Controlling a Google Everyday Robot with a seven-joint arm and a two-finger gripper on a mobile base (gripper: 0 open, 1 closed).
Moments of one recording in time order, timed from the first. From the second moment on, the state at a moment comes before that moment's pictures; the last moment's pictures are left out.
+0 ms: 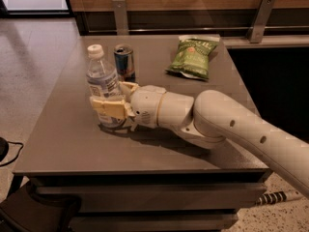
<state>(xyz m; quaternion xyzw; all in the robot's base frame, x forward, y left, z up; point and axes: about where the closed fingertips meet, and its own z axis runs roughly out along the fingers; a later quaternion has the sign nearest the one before) 0.519 0.109 0.882 -0.37 0.61 0.42 0.56</state>
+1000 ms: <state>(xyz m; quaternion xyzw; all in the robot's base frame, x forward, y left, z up) 0.518 0.109 0.879 -0.36 0.62 0.42 0.56</state>
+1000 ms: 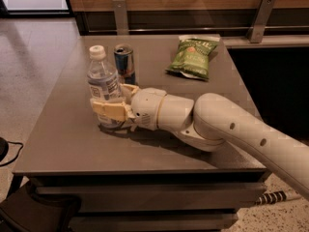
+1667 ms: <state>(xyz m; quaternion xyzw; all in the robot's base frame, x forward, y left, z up) 0.516 0.113 0.880 -0.36 0.62 0.42 0.55</state>
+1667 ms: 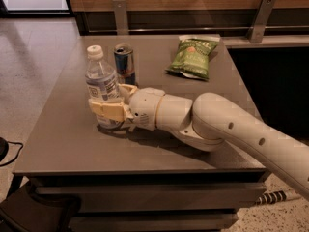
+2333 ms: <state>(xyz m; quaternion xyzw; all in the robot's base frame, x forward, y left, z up) 0.515 0.116 0.881 -0.37 0.62 0.43 0.55</state>
